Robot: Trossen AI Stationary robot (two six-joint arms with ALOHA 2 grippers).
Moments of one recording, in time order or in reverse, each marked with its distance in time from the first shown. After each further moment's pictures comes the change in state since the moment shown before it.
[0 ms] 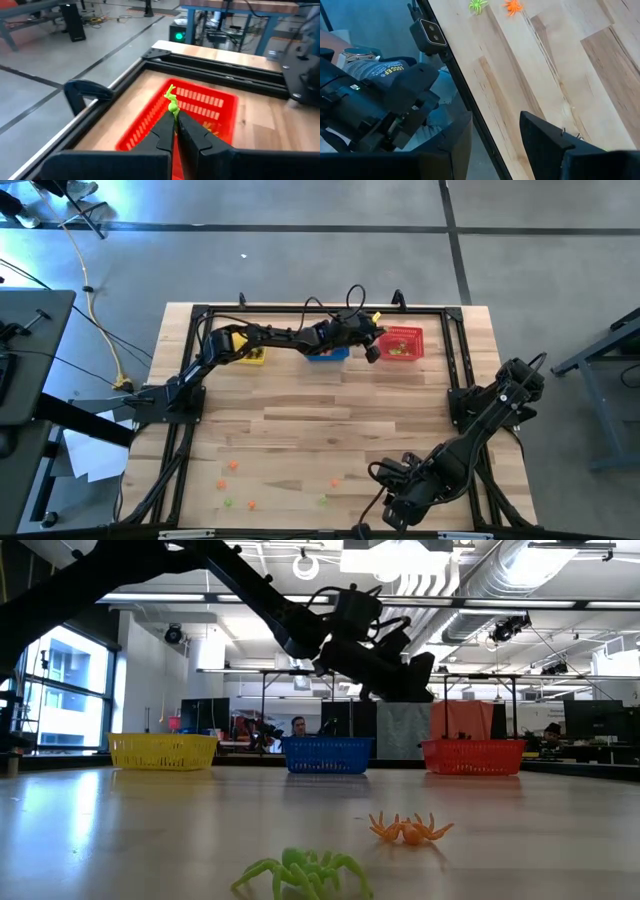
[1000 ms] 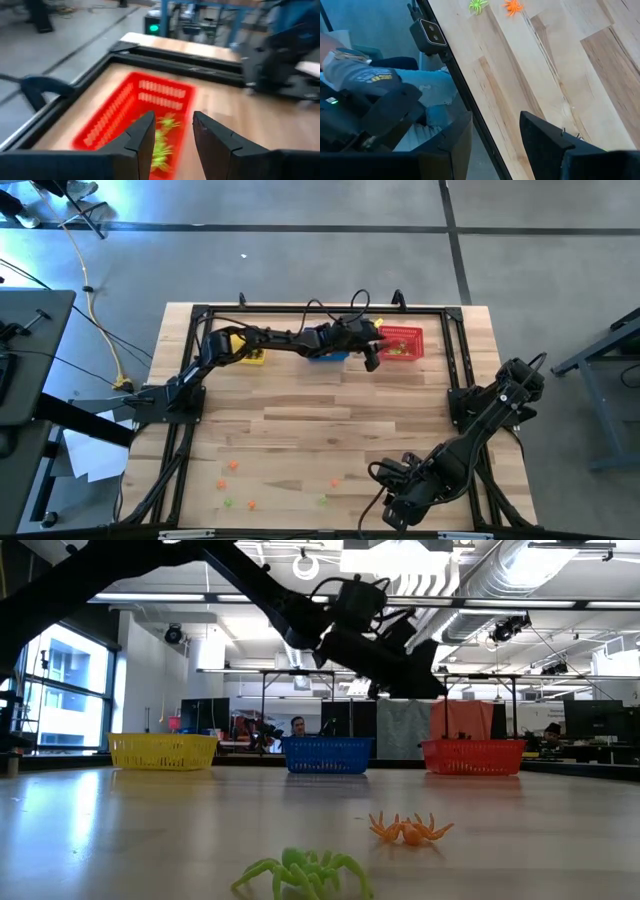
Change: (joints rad) left arm -0.028 -0.026 -0.003 -0.068 0.105 -0.020; right arm 0.000 0.000 0.000 0.000 0.000 0.000
